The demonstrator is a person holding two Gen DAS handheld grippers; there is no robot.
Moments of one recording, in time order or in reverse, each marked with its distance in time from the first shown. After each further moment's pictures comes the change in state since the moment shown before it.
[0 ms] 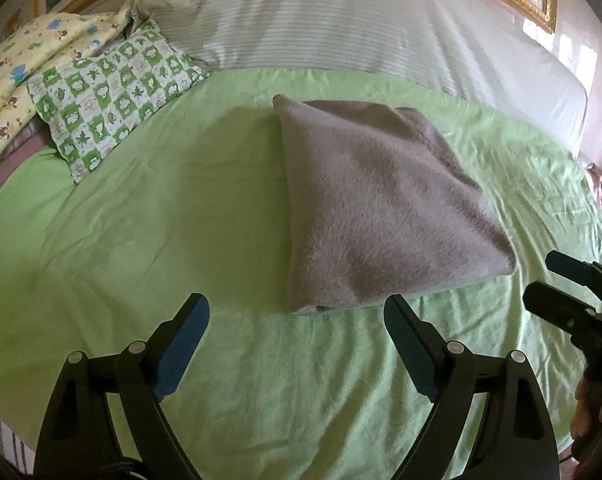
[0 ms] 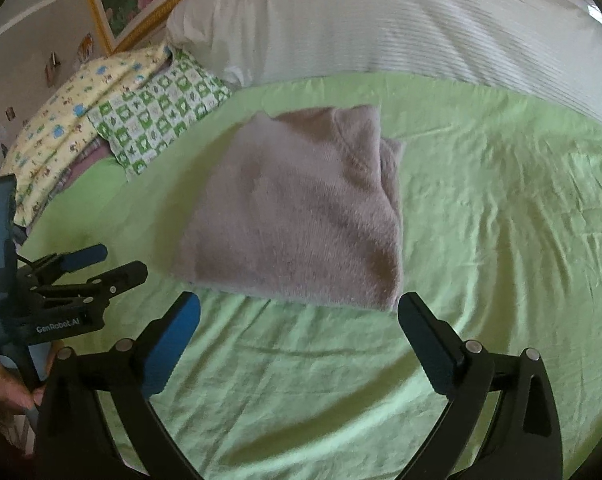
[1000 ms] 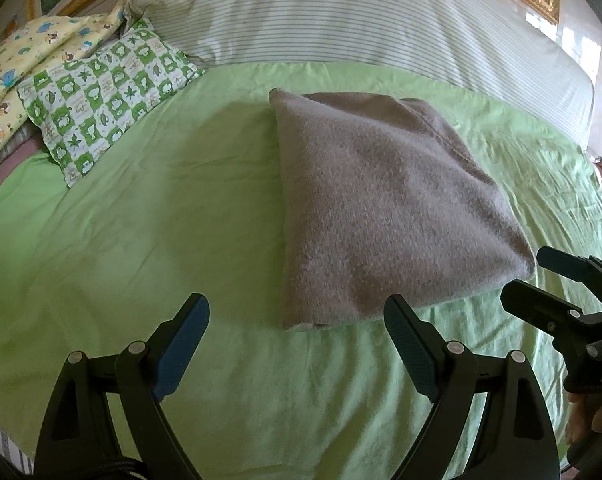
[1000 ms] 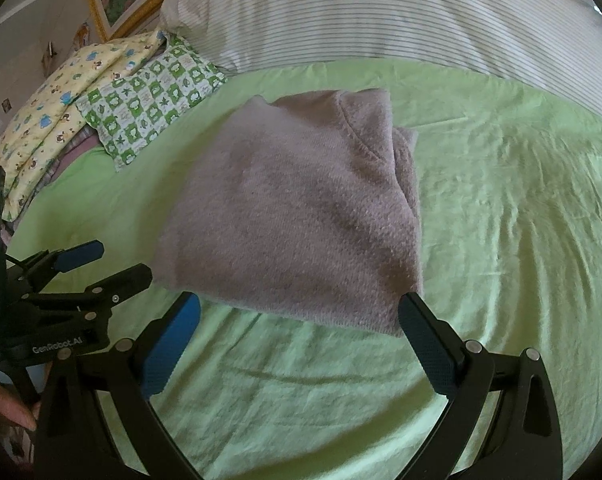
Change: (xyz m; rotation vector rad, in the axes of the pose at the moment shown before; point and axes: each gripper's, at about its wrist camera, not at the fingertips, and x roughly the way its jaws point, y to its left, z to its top) left arm 0.029 -0.001 0.010 0.025 0.007 0.012; right arm 0.037 0.000 0.006 -0.011 0.022 -0.010
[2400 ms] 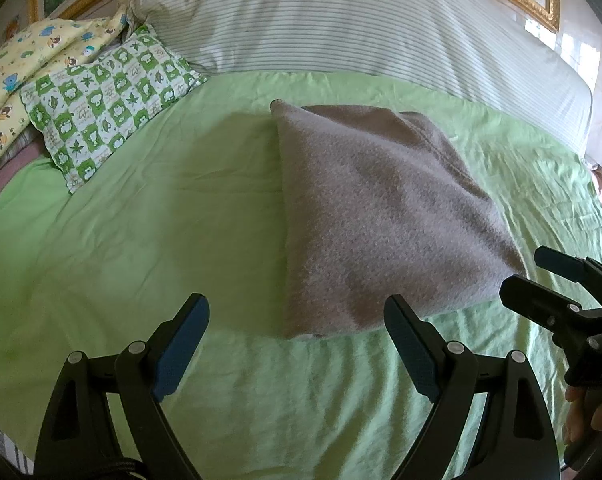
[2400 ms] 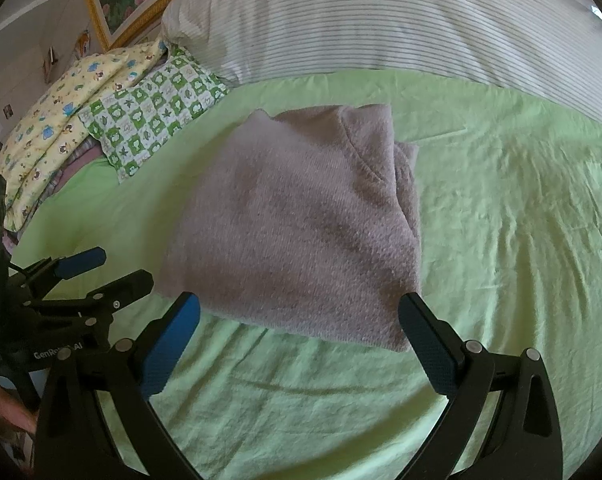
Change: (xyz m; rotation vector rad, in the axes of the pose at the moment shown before) left arm -0.012 -0.002 0.003 -0.016 -0.020 -0.001; right arm -0.006 0.004 0.009 0.016 -0.028 0.003
